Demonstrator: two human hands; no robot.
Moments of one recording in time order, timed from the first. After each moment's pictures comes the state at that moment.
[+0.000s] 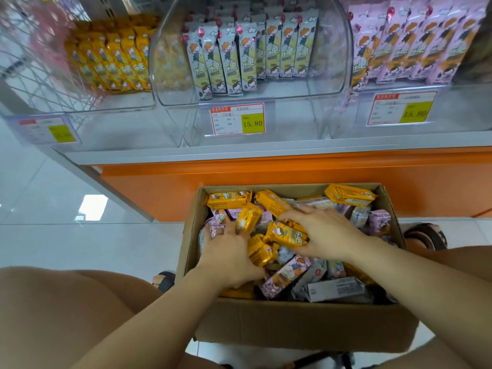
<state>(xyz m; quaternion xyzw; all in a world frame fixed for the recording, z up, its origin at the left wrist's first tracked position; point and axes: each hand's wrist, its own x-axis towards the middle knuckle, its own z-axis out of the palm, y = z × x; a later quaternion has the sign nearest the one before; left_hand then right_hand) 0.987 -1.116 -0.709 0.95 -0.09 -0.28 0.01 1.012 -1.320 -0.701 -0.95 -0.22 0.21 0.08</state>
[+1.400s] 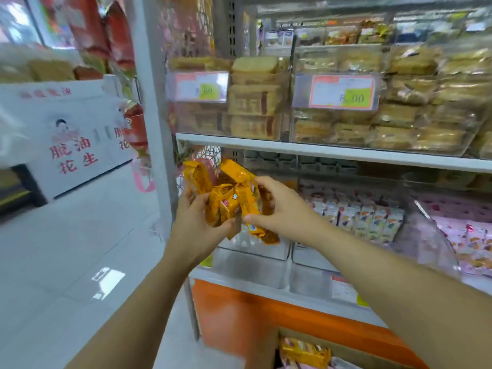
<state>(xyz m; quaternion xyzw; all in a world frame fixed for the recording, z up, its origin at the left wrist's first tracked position) 1.094 -0.910 -0.506 0.88 0.00 0.28 0.37 1.151 -1.090 -0.469 -0.85 -0.34 -0.03 0.39</state>
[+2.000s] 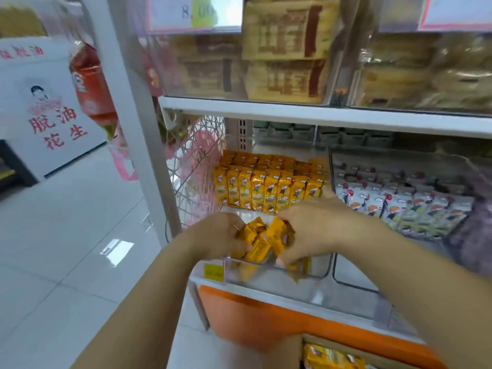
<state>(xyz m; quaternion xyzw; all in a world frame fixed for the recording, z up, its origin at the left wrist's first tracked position) 1.171 -0.883 -0.534 0.95 -0.05 -0.14 0.27 1.194 -1.069 -0.483 -0.94 -0.30 0.13 -0.11</state>
